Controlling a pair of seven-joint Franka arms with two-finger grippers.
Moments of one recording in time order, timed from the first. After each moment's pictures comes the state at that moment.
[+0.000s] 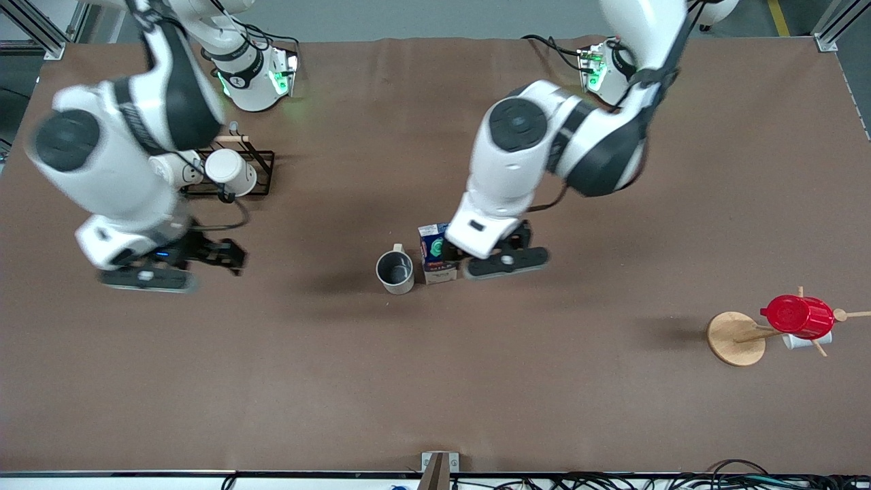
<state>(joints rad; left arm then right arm) -0.58 0.50 -0.03 -1.25 0.07 1.95 -0.80 0.08 0.17 0.10 -1.66 -0.13 1.95 0.31</state>
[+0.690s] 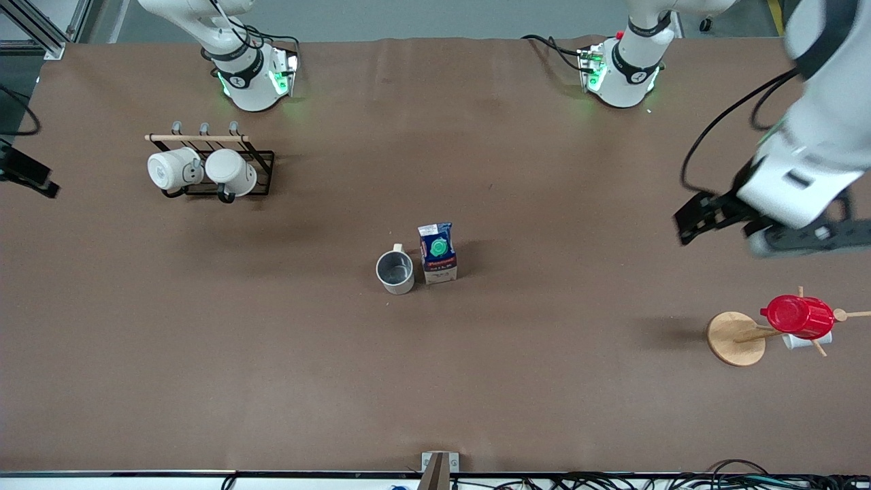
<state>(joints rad) -0.19 0.20 -0.03 -1.27 0.04 1.57 -0.27 -0.01 0.02 -0.15 -1.49 -0.01 1.54 -0.06</state>
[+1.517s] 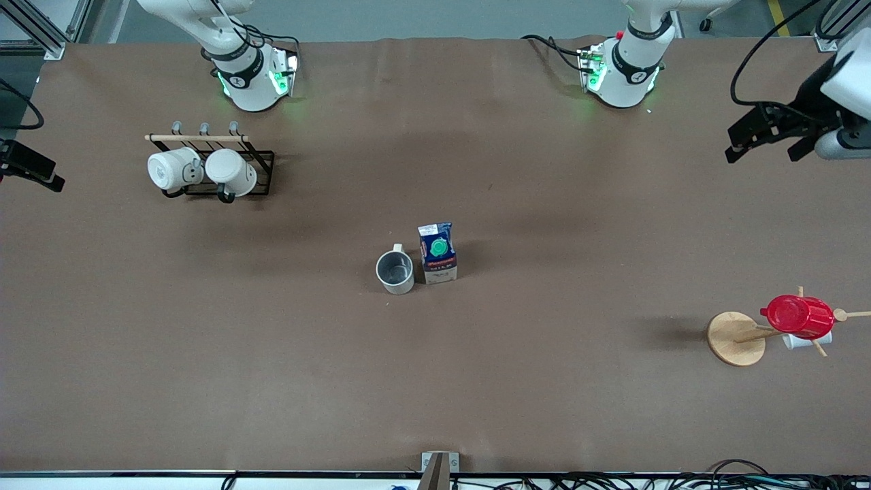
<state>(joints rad) -0.03 -0.12 -0.09 -1.63 -0.03 1.55 -0.14 0.04 0.03 -0.16 -1.49 0.00 1.51 -0.03</state>
